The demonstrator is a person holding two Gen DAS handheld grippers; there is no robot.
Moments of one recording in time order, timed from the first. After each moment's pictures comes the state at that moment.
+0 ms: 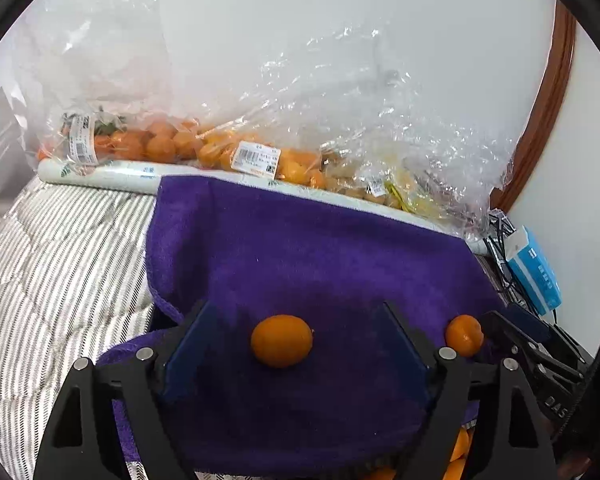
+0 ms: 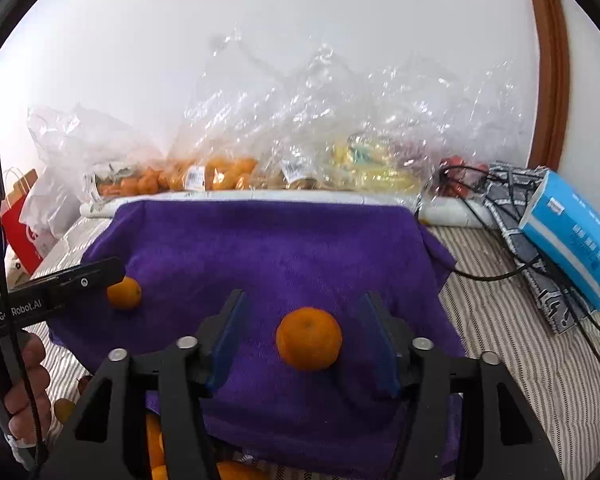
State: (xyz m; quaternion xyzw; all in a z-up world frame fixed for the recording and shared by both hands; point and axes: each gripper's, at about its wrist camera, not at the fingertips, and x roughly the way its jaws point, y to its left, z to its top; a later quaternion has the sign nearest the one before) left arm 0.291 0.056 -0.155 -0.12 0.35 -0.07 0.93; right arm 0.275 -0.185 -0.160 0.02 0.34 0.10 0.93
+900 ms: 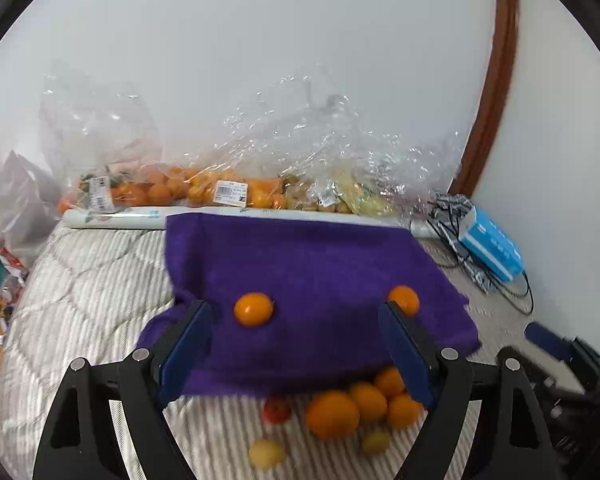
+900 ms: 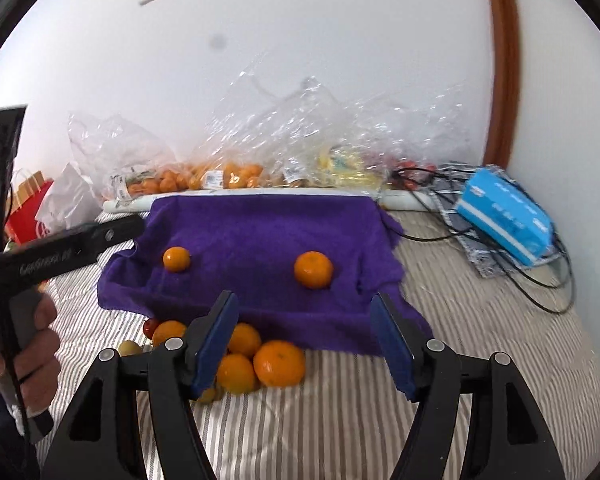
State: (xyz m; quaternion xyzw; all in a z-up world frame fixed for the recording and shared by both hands) left arm 0.209 0.044 -0.090 -0.05 0.33 -0.10 0.94; right arm 0.152 -0.190 -0.099 0.02 0.34 0.06 0.94
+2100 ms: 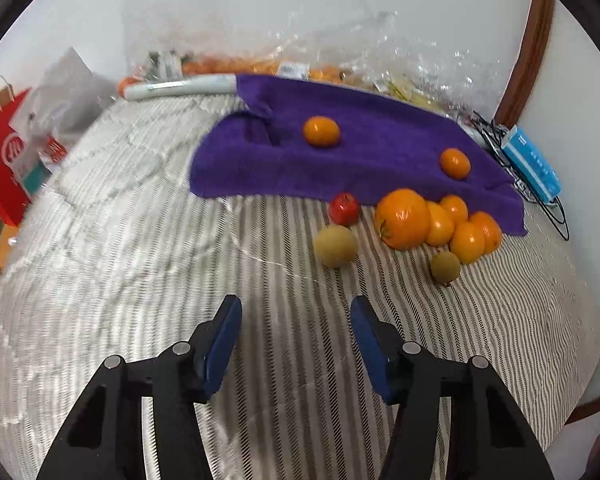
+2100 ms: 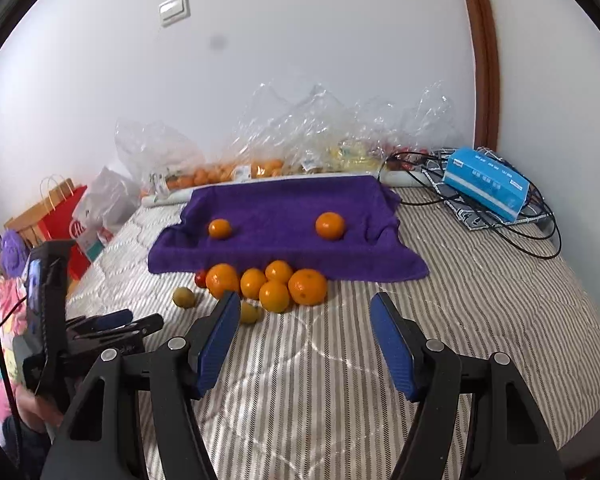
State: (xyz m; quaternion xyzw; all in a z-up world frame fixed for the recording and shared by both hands) left arm 0.135 0.069 -0.178 -0.06 0.44 -0.03 0.90; right arm 0.063 -0.197 -0.098 0.04 0.33 0.08 0.94
